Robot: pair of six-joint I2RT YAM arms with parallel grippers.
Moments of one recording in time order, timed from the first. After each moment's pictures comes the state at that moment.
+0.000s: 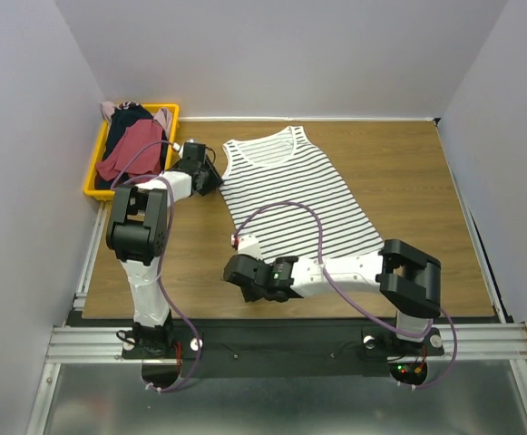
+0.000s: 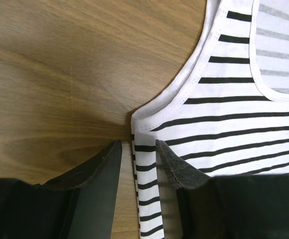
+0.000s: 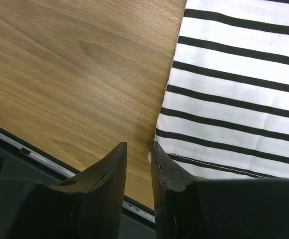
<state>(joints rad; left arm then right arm) -0.19 1.98 1.25 -0.08 0.01 -0.70 1.31 1.80 1.18 -0.40 0.38 0.78</state>
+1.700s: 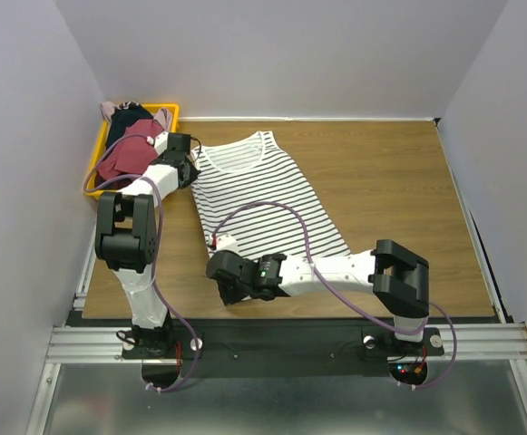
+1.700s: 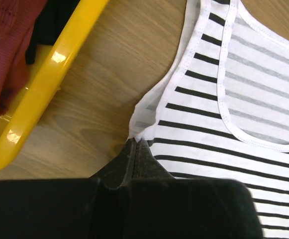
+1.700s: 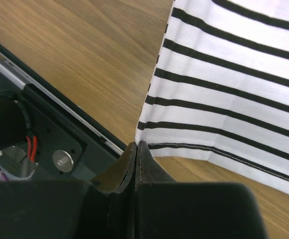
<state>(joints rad) -0.13 1.89 1.31 -0.26 -0.26 -0.70 1.34 1.87 1.35 -0.38 0.23 0.77</state>
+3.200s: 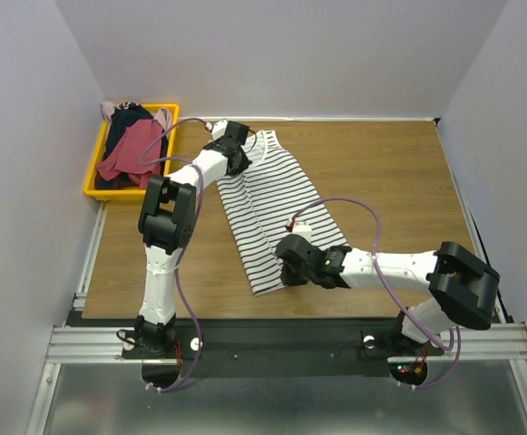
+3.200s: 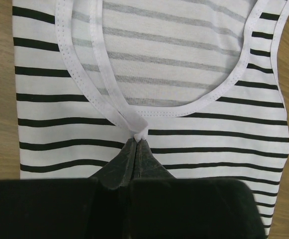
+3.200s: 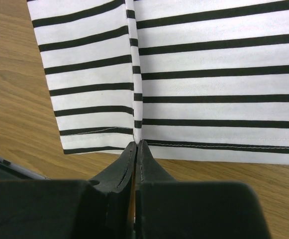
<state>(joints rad) -0.39 2.19 1.74 -0.38 -0.26 -0.78 1.08 1.49 0.80 -0.27 0.26 0.88</state>
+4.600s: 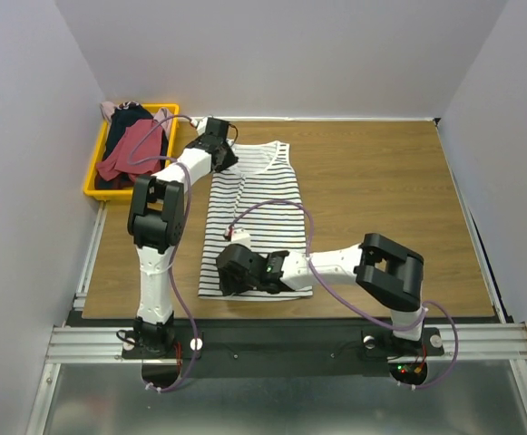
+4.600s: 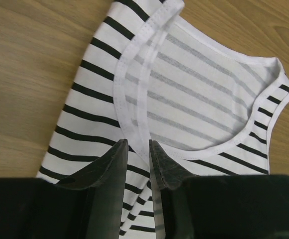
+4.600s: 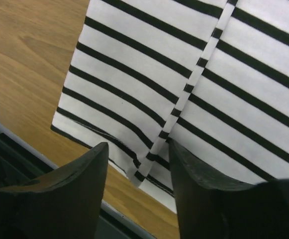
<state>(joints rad) -0.30 2.16 1.69 -0.32 -0.15 -0.71 1.24 1.93 1.21 -0.15 0.24 0.83</state>
